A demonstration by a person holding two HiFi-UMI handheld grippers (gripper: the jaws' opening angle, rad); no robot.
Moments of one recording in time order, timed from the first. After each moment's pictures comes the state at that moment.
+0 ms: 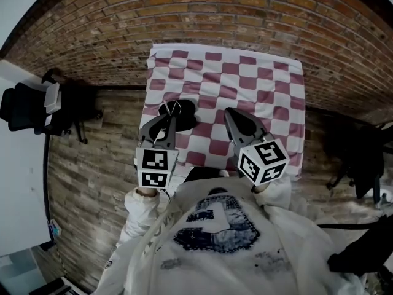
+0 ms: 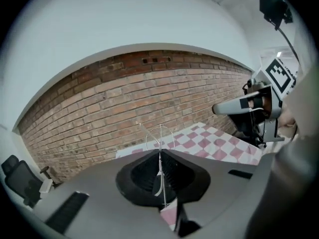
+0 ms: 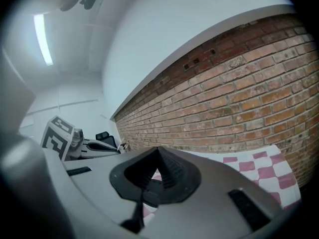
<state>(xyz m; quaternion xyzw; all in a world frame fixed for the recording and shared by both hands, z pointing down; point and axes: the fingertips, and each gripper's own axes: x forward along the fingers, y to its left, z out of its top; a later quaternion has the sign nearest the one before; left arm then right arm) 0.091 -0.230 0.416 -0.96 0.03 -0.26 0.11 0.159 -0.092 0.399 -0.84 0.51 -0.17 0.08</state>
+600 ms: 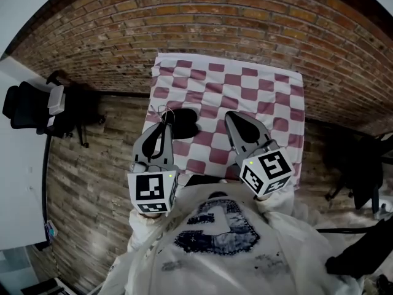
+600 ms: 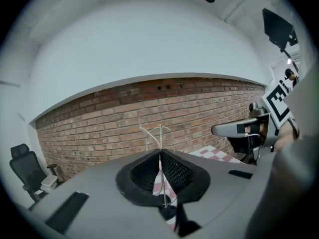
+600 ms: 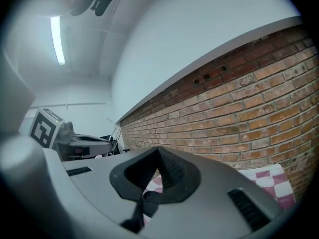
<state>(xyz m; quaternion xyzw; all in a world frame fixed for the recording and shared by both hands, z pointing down) 0.065 -0.217 0.328 -0.98 0.10 -0.14 0.08 0.153 -0.091 0.344 -0.84 0.53 -0.10 0.08</state>
